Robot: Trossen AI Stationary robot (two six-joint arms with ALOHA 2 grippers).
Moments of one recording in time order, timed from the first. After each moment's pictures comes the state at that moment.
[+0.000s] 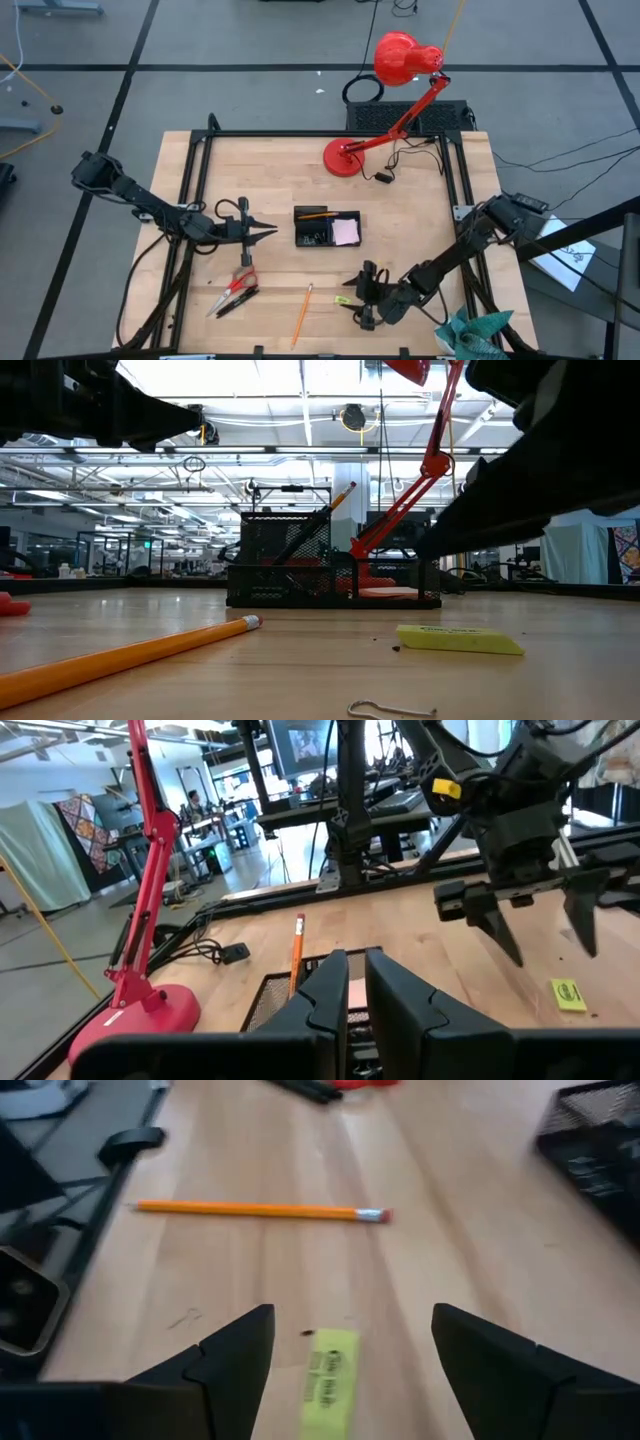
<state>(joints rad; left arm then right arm) -0.43 1.09 0.17 0.92 -0.50 0.20 0.69 1.88 0.84 0.38 0.58 0.58</state>
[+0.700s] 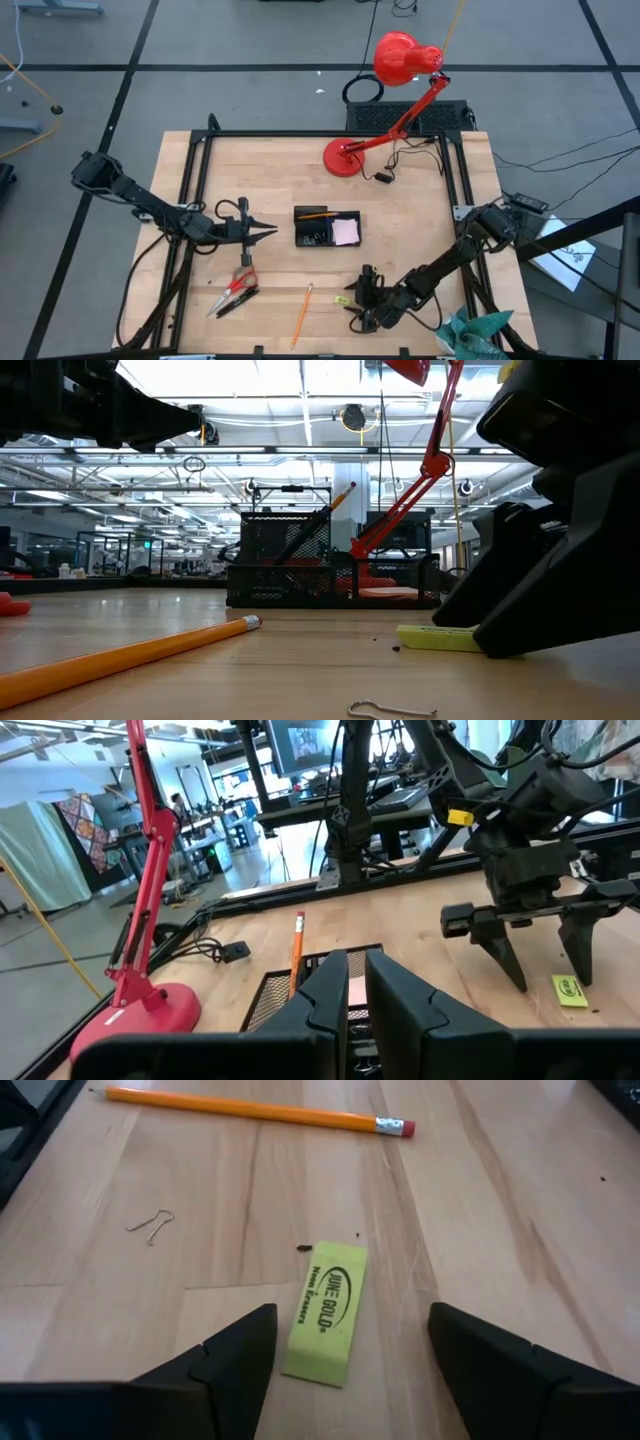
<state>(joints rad) -0.43 1.09 0.17 0.92 -0.50 0.20 0.69 1.98 0.84 0.30 0.55 0.54</state>
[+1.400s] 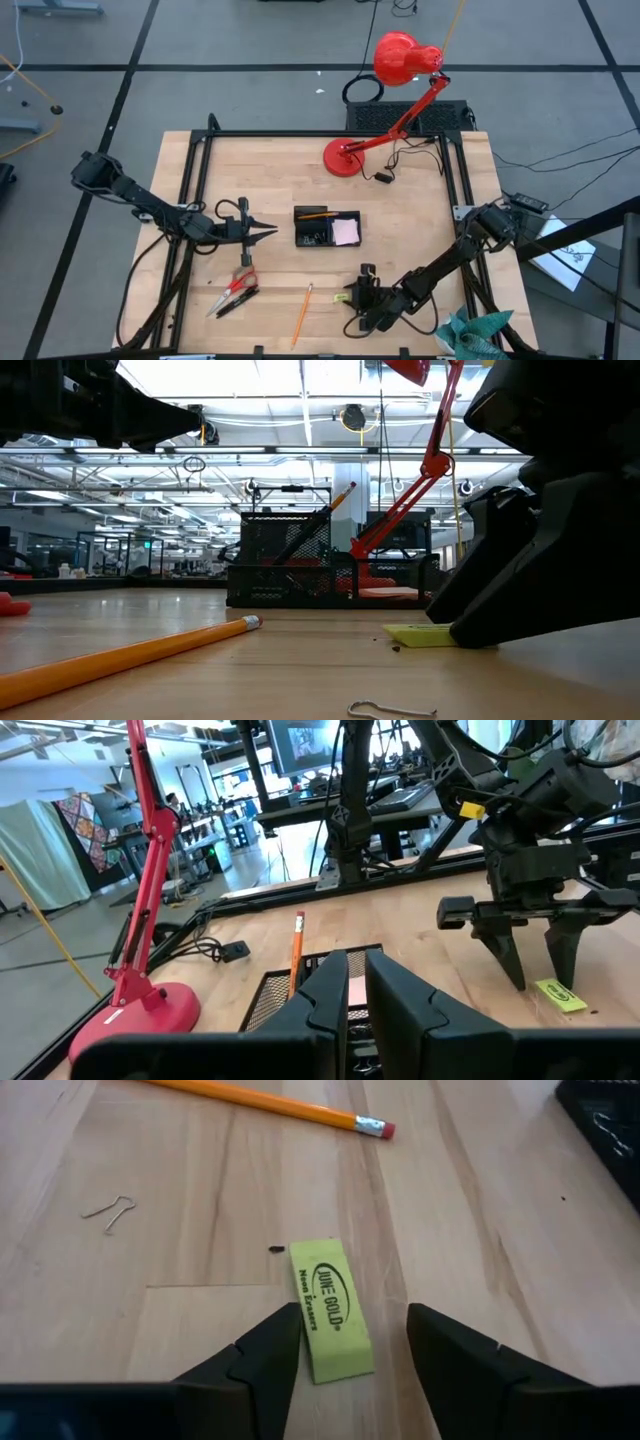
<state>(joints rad) -0.43 1.09 0.17 0.92 -0.50 0.20 0.68 1.99 0.84 0.13 0.59 0.49</state>
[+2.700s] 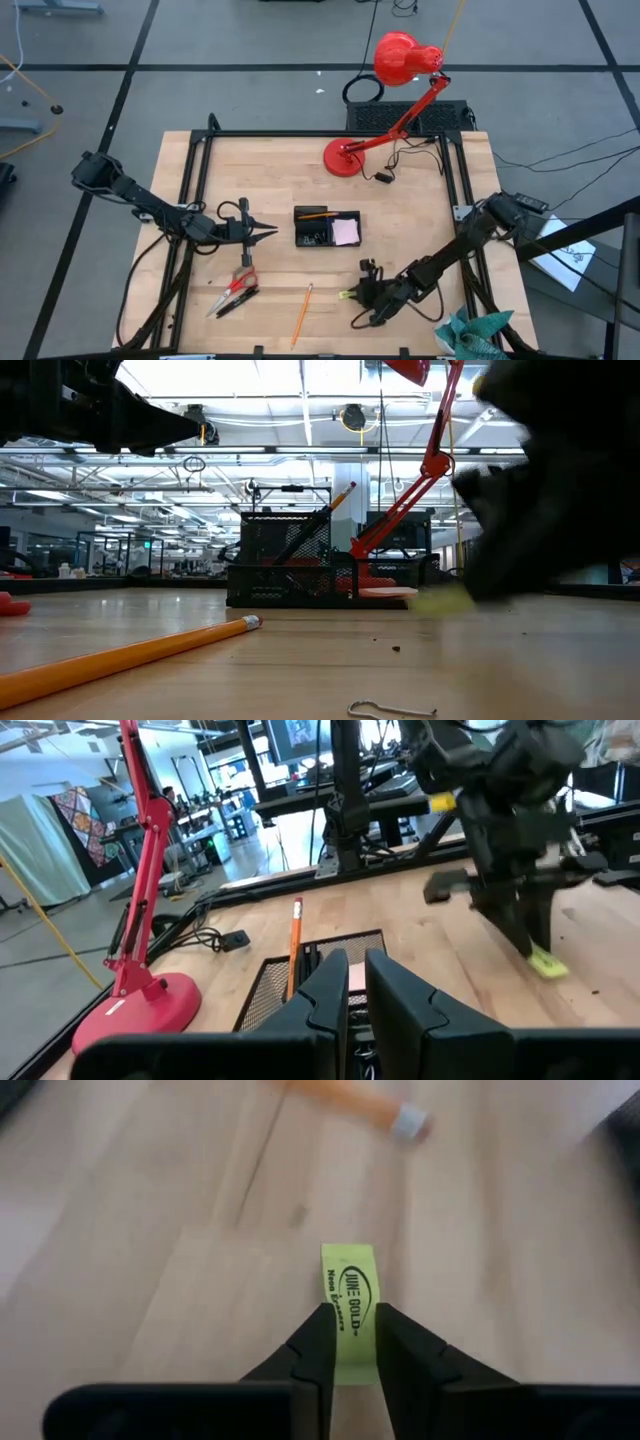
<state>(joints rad) -0.43 1.09 0.17 0.88 -0.50 0.20 0.64 1.85 0.83 0.21 0.43 0.27</state>
